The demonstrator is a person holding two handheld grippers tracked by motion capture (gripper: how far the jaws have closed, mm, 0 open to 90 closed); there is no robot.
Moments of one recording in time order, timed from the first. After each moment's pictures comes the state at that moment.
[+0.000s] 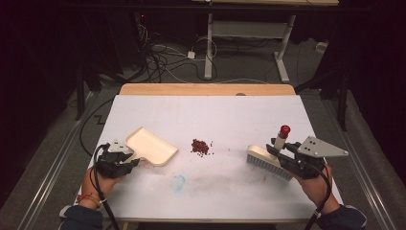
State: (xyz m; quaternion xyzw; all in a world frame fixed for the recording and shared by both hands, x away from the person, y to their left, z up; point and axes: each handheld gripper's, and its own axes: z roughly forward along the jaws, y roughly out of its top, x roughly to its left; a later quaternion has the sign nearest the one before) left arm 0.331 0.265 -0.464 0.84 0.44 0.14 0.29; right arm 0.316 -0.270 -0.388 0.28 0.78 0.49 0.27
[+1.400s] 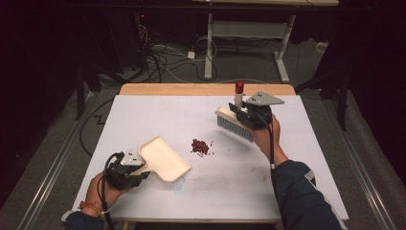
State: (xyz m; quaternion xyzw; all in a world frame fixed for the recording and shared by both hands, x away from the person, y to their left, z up) left arm 0.308 0.234 -0.461 0.89 0.36 0.12 0.27; right arm 0.444 -0.165 -0.379 0.31 0.77 0.48 0.30
